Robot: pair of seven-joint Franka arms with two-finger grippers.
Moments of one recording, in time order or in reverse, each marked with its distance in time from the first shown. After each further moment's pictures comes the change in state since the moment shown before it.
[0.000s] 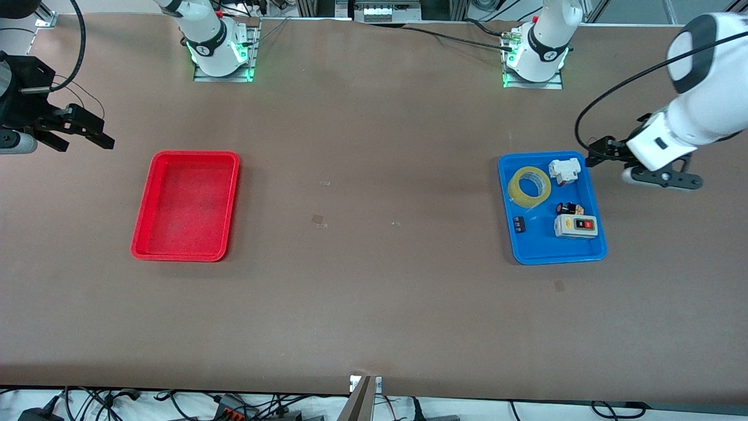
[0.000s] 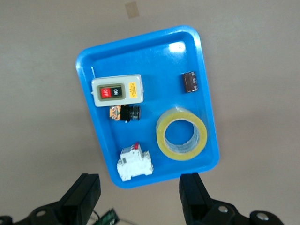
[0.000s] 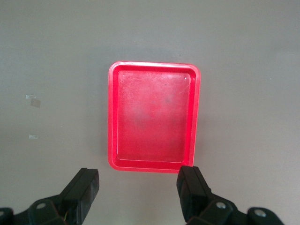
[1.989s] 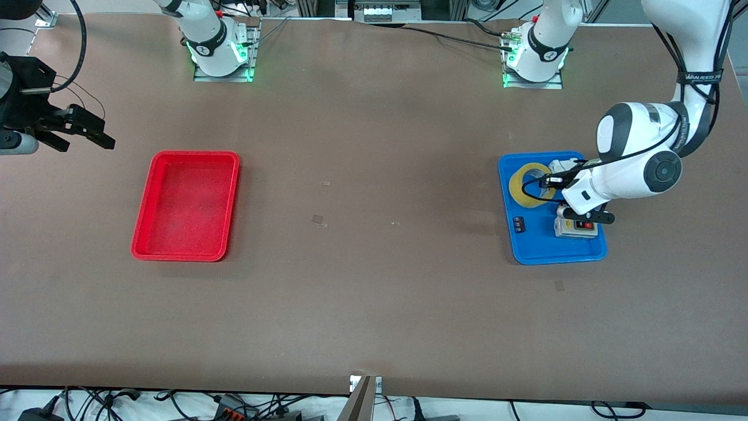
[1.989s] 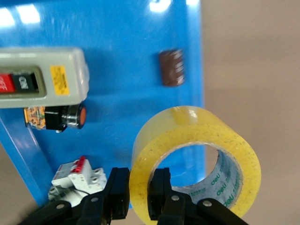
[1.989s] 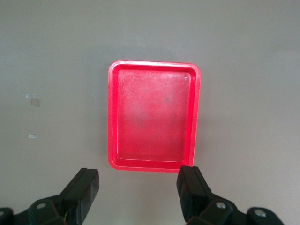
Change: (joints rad) left arm -0.048 0.315 -0.038 0.091 -0.115 0.023 -0.113; right arm 0.000 0.002 0.001 -0.001 0.000 -0.002 0.000
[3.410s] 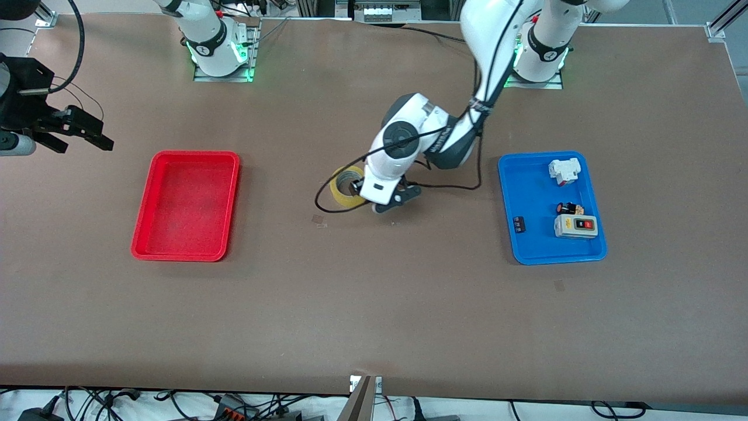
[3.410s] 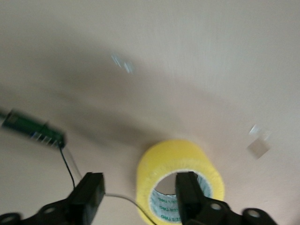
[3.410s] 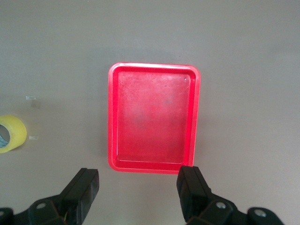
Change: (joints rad) left arm -0.694 0.393 0.071 0.513 -0.159 0.174 -1.109; right arm -0.005 0.018 0.007 0.015 0.000 -0.001 0.000
